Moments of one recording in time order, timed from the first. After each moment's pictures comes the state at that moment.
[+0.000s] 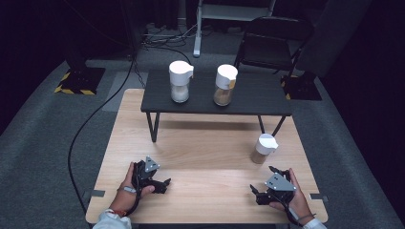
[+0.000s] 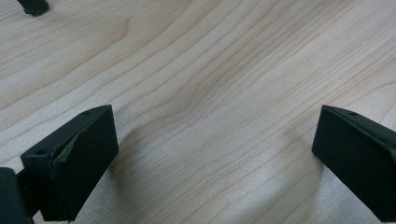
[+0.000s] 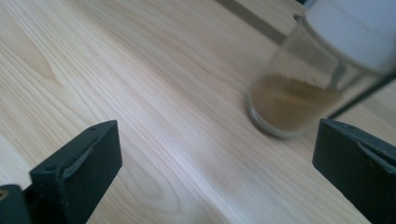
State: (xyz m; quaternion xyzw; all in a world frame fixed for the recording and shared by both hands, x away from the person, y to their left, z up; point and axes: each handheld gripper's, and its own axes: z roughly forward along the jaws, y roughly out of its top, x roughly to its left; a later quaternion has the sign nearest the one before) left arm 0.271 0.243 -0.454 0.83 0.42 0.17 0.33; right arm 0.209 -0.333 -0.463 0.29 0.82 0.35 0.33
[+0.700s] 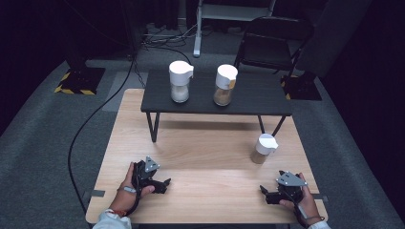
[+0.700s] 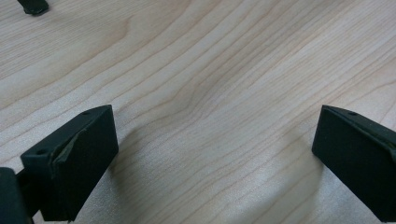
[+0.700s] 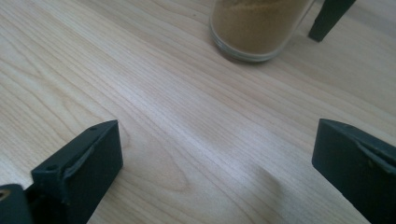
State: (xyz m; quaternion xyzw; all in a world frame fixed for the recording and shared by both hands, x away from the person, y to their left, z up) left arm 0.271 0.243 -0.454 0.83 0.42 0.17 0.33; right arm 0.225 -0.365 -0.465 0.38 0.82 0.34 0.27
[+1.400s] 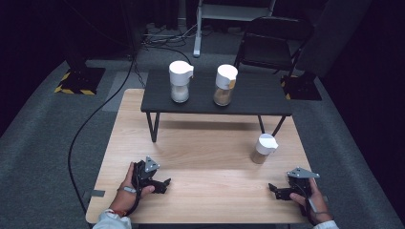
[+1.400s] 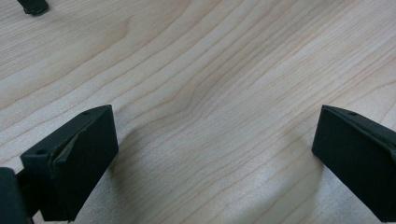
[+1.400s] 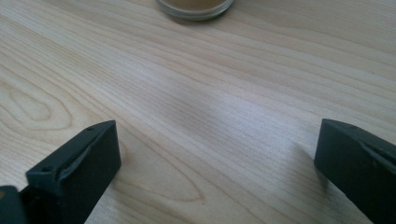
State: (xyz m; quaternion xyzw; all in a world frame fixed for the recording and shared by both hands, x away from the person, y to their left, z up) left arm 0.271 0.243 -0.454 0.83 0.42 0.17 0.33; right arm 0.252 -0.403 -0.456 0.45 0.80 0.34 0.20
